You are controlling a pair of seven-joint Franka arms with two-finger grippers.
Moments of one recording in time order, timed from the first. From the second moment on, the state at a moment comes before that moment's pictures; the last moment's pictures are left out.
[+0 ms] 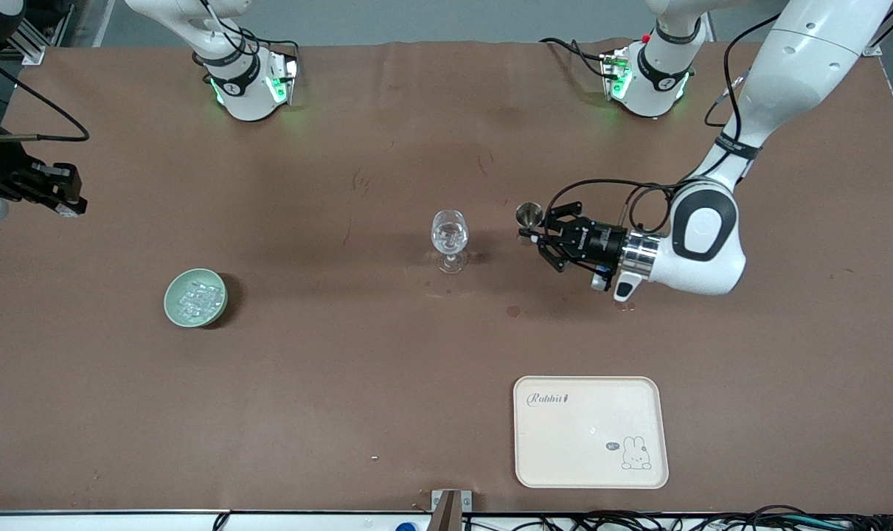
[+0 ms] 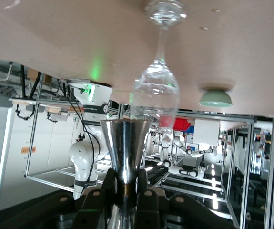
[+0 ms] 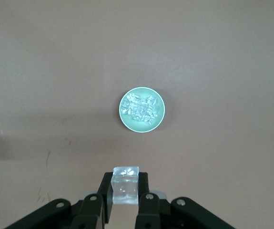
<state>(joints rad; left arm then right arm) 0.21 0.52 -0.52 -1.95 -1.15 1.82 -0.94 -0.03 -0.01 0.03 -1.58 -0.02 1.56 -0.01</state>
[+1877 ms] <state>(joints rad) 0.21 0.46 -0.79 -2.09 -1.26 2.20 -1.38 -0.03 -0.01 0.03 -1.58 -0.02 1.56 -0.01</state>
